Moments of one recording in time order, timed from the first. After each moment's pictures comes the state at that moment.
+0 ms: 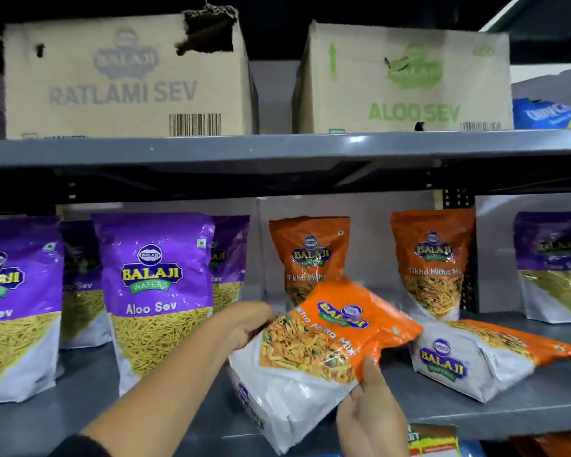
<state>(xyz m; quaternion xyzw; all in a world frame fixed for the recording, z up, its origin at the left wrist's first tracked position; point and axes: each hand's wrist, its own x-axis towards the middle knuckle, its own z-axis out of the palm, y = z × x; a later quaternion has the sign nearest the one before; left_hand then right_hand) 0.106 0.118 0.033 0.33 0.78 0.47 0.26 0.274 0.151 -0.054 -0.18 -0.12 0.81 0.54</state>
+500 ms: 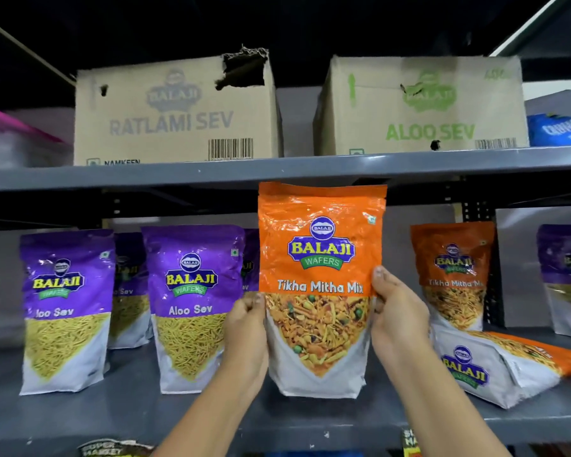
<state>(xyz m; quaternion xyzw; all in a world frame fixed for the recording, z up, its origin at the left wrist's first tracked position) 0.134 0.063 0.008 0.25 0.47 0.84 0.10 0.285 0.175 0.039 -0.11 -0.38 0.73 0.55</state>
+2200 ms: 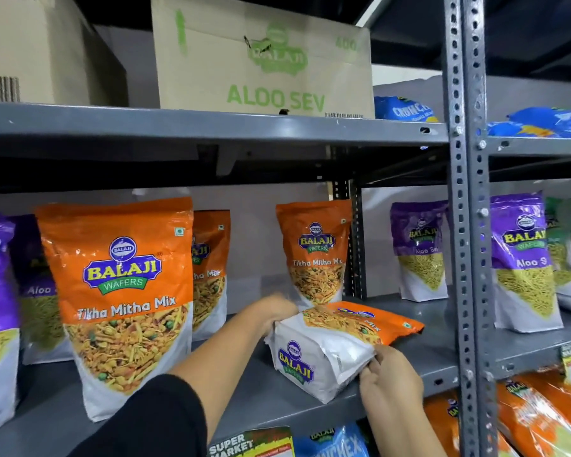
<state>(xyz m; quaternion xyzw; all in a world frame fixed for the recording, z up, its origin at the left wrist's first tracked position) 0.296 0.314 0.027 0.47 0.81 0.28 0.19 0.456 0.321 -0.053 -0.21 -0.09 0.76 0.61</state>
